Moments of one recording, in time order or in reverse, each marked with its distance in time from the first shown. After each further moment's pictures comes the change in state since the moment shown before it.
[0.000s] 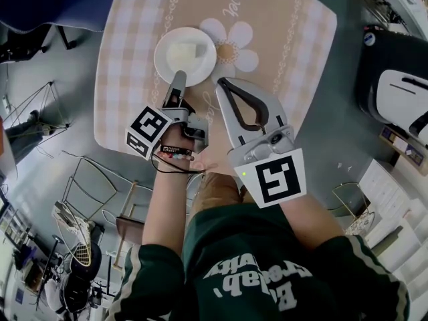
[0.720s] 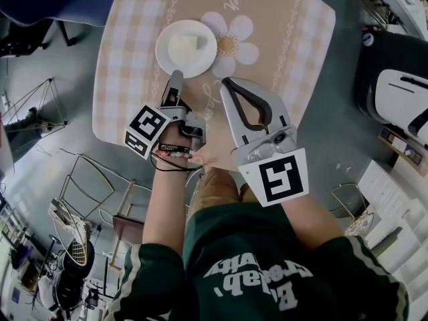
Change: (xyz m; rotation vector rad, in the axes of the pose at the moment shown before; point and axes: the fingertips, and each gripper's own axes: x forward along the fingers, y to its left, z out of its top) left arm -0.019 0.012 0.001 0.027 -0.032 0.006; right arm -0.019 0.011 -0.006 -0.021 0.000 -0.002
